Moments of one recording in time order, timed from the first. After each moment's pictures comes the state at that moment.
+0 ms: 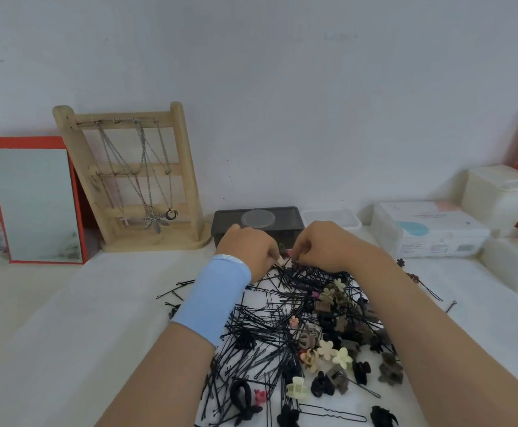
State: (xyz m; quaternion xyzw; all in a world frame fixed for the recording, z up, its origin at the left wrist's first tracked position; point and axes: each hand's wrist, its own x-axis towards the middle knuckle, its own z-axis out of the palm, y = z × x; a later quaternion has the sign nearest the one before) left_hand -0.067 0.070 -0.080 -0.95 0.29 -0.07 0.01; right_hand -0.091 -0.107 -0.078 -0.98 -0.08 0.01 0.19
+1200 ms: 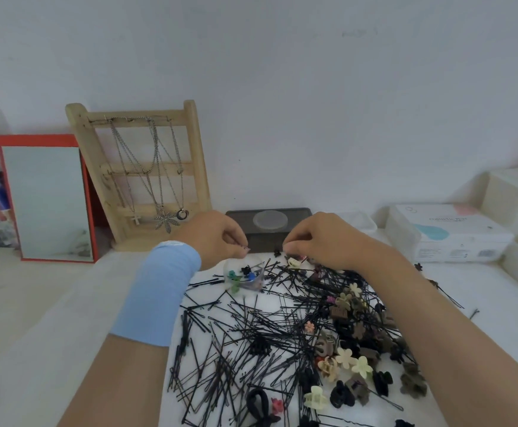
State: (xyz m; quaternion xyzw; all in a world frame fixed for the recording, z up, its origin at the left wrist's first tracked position) left_hand -0.065 0.146 -0.040 -0.96 0.19 0.03 -0.23; right_hand -0.093 -0.085 -0.059 -0.95 -0.11 -0.01 0.28
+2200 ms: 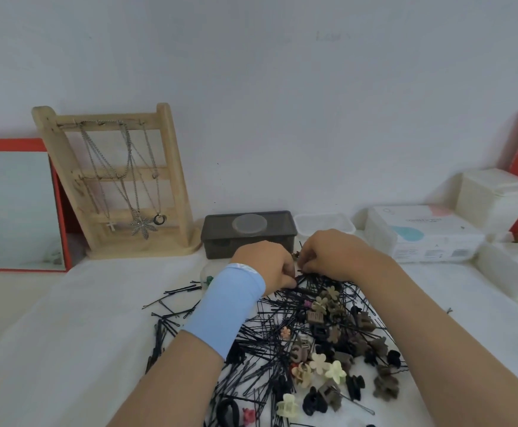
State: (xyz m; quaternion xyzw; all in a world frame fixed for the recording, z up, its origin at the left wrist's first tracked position) left_hand -0.072 0.036 -0.083 -0.95 0.31 0.04 -0.06; right_hand -0.089 -0.127 -0.080 -0.99 -0.05 0.02 0.10
